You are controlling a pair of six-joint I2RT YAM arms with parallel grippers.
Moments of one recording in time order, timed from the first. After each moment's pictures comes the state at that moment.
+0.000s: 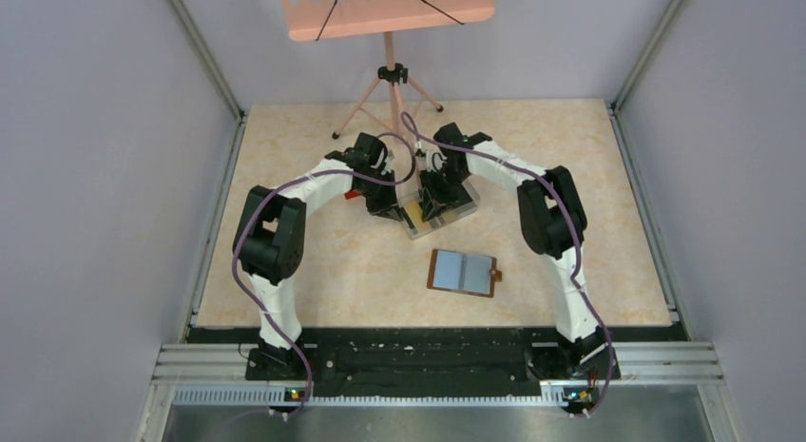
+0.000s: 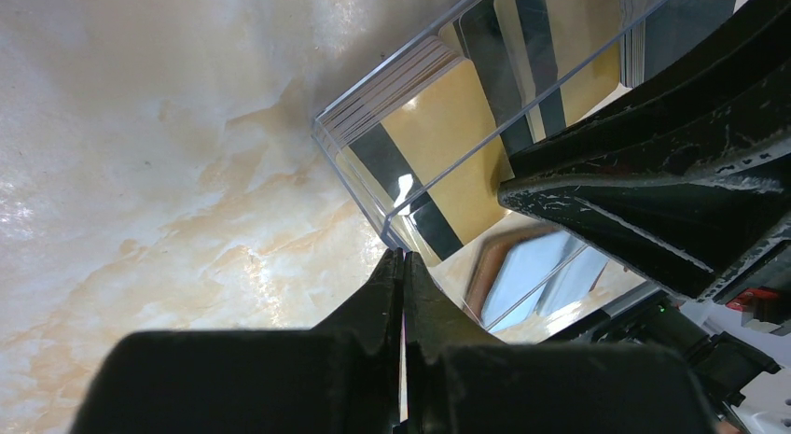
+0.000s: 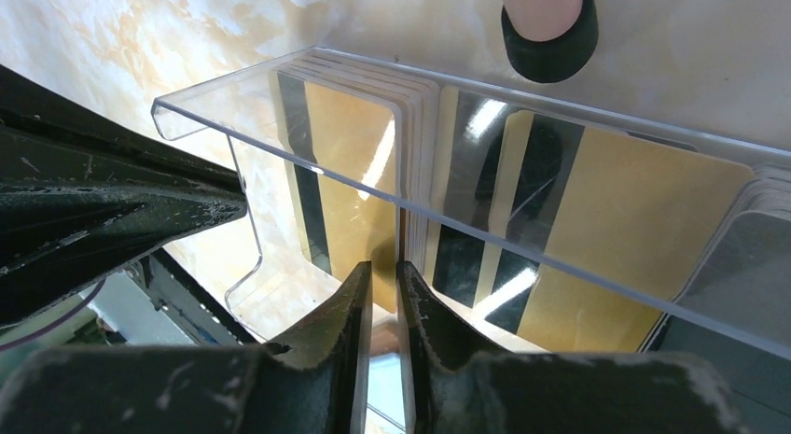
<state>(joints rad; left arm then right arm) -0.41 1.94 1.40 -0.61 0.39 -0.52 0.52 2.25 1.82 -0.86 -0.54 0.16</state>
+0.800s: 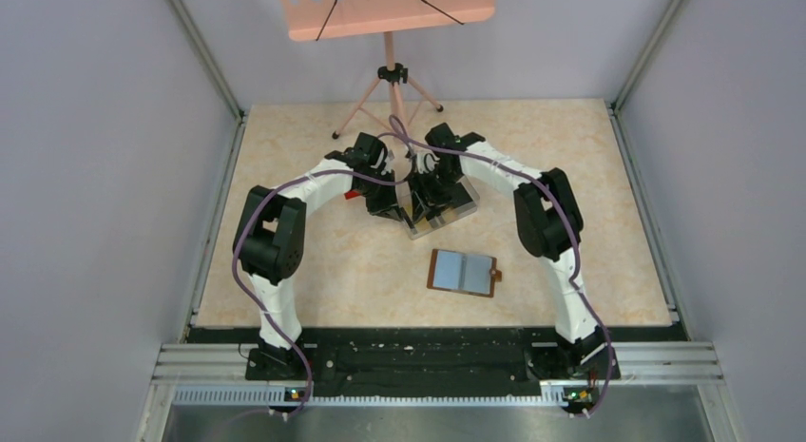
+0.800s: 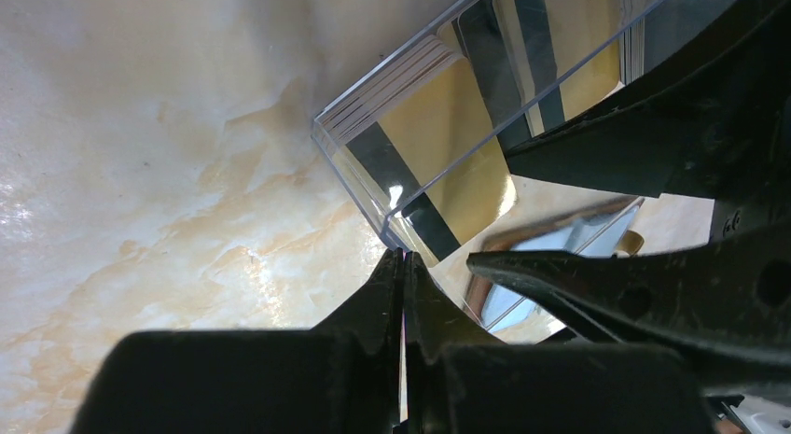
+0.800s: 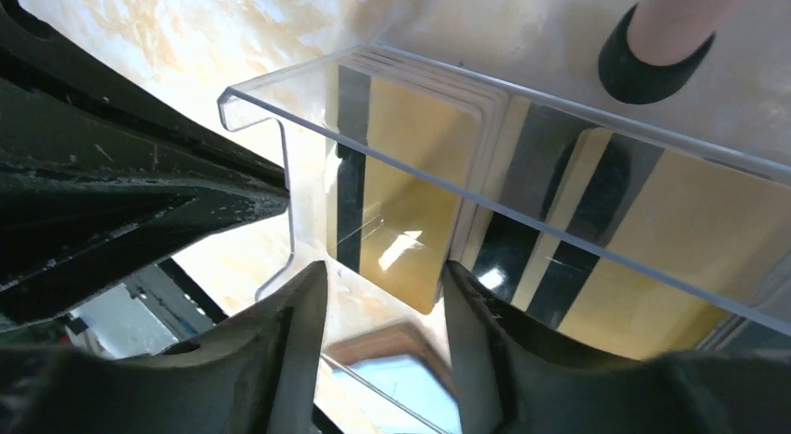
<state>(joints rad) -0.41 1.94 1.40 -0.61 0.39 -0.52 0.57 2.25 1.85 -0.88 -0.55 0.11</state>
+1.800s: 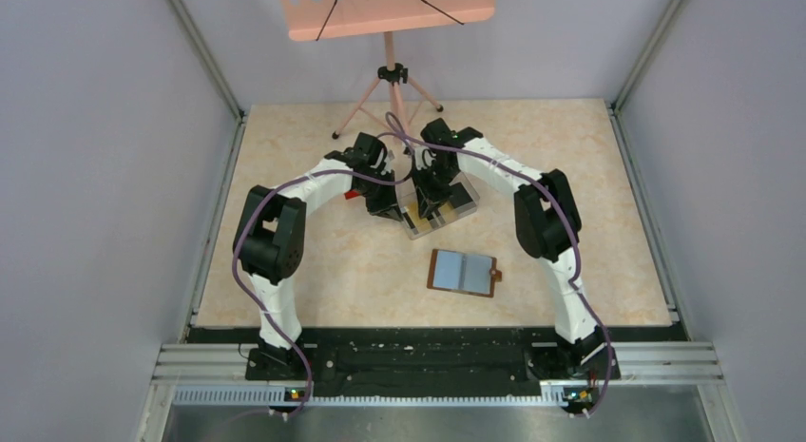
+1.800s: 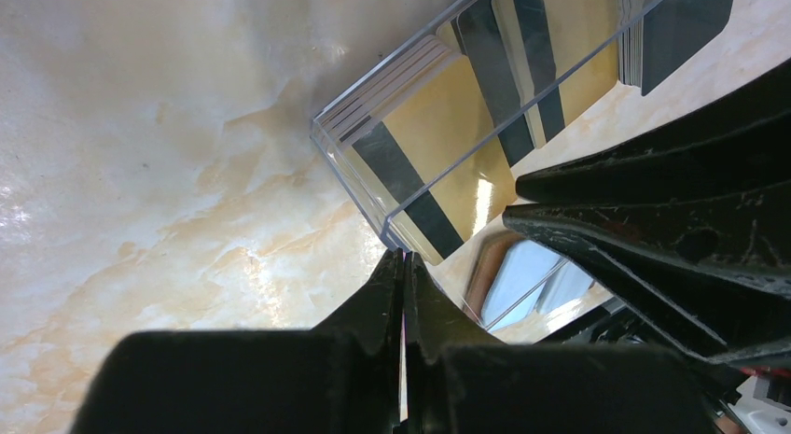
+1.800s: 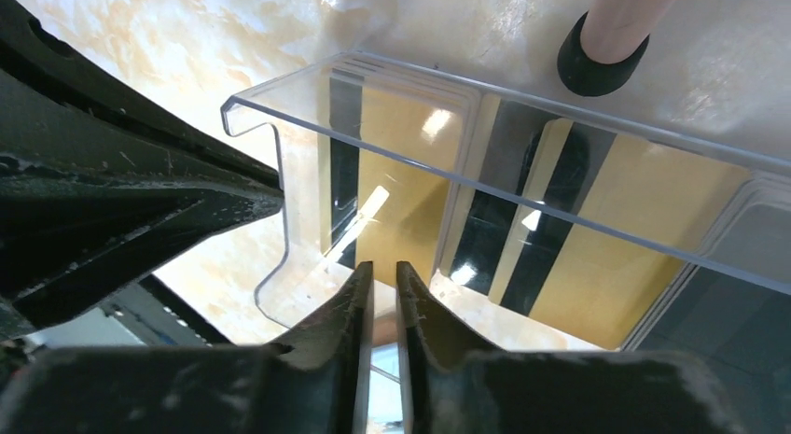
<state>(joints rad) -0.41 1.94 1.40 -0.61 0.40 -0.51 0.58 2.25 1.93 -0.95 -0.43 0.10</state>
